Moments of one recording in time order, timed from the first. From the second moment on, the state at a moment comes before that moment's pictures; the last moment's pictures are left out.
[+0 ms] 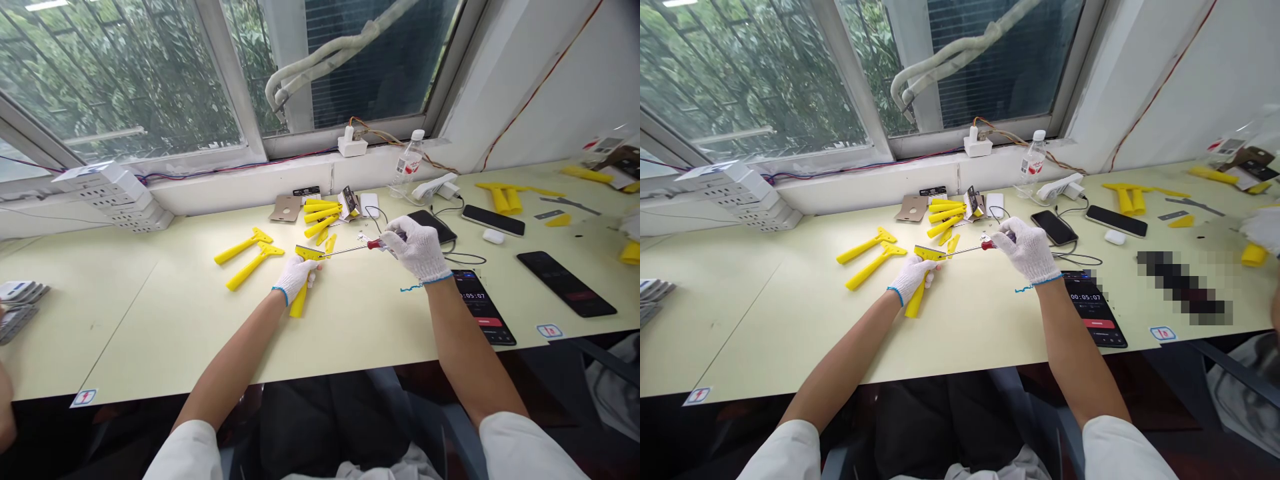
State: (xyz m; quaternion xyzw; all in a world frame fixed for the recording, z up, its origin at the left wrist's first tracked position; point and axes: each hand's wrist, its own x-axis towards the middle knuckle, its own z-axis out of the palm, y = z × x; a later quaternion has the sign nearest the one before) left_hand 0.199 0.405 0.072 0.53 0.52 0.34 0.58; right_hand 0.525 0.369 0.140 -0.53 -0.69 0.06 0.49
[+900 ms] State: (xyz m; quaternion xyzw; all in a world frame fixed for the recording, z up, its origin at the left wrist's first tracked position) left_hand 0.201 0.408 0.069 0.50 0.54 0.34 0.58; right_hand 0.512 0.366 0.139 -0.45 -0.71 0.10 0.53
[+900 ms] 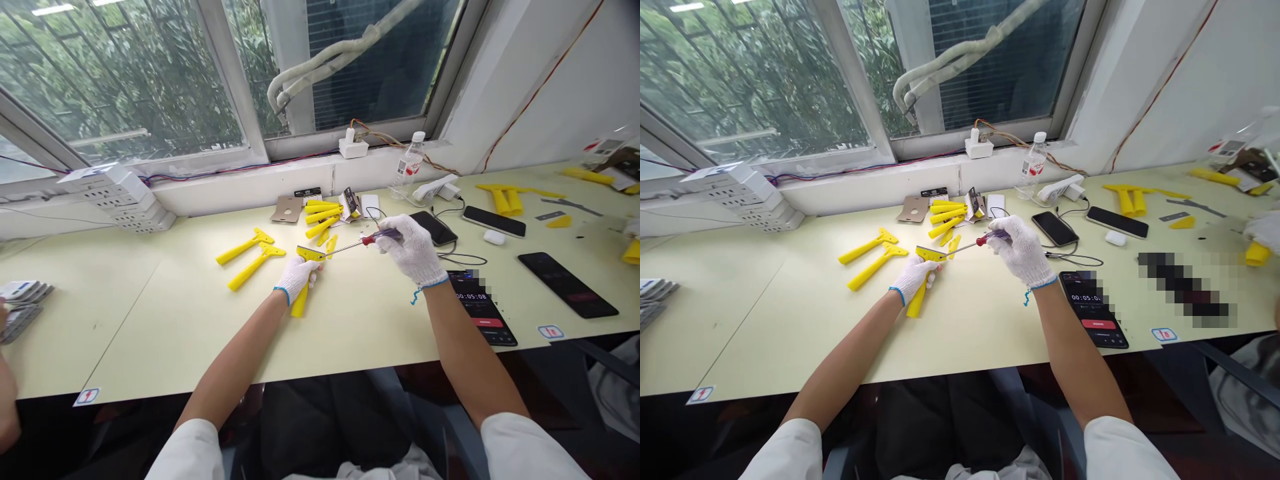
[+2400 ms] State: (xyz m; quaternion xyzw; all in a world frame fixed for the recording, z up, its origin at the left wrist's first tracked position) left_hand 0.203 0.396 0.092 0.52 0.57 0.33 0.54; right_hand 0.513 0.359 0.149 -0.44 -0.73 0.18 0.49
